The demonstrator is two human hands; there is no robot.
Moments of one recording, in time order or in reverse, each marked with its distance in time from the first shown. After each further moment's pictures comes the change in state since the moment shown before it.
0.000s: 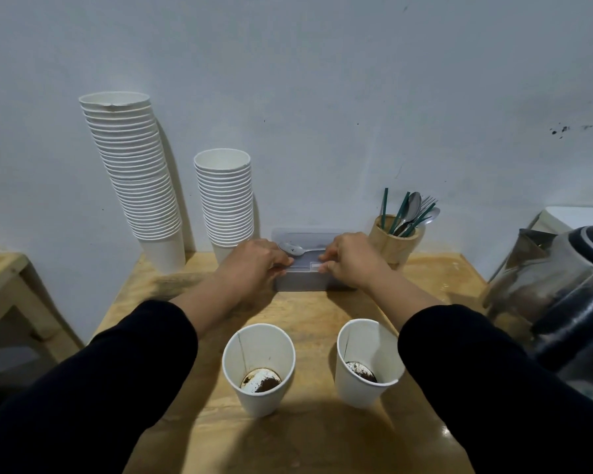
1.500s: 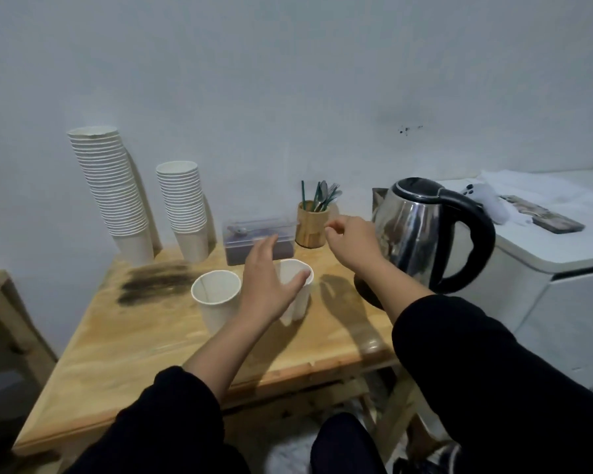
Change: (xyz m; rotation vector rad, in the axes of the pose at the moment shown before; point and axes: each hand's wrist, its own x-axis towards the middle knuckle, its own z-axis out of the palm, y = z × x) left_hand -0.090 0.195 -0.011 -0.461 0.276 -0.325; right_hand -0.183 0.007 -0.064 0.332 0.455 0.314
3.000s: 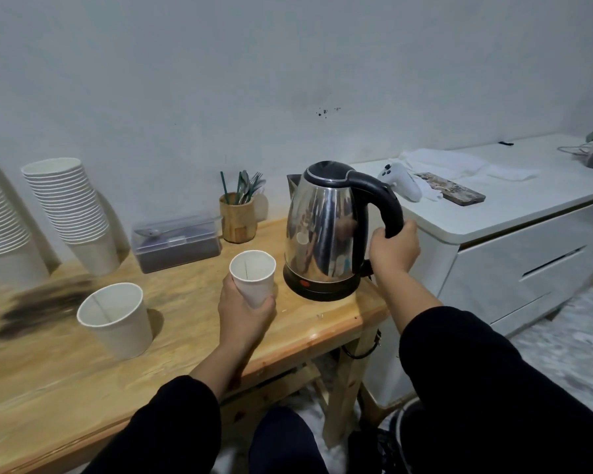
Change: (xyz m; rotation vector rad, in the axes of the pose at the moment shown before) left_hand -0.022 0.011 0.122 -0.203 -0.044 -0.318; right_hand -0.027 0.130 -0.088 0.379 0.640 0.555
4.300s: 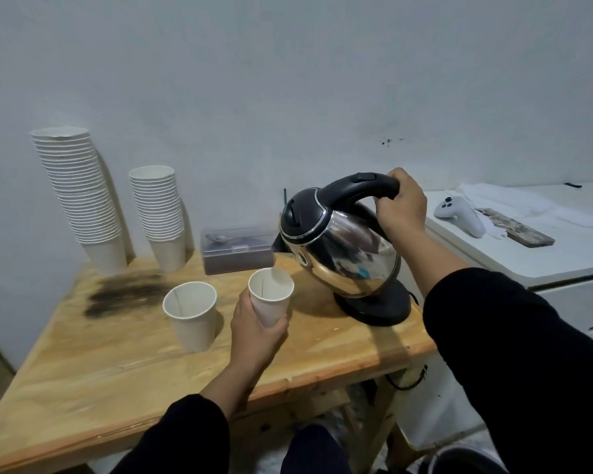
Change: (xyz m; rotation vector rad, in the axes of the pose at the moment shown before) left_hand 0.003 -0.040 -0.067 -0.087 0.036 0.032; right_hand -0.021 -0.109 0.059 -0.089 -0.324 -0.464
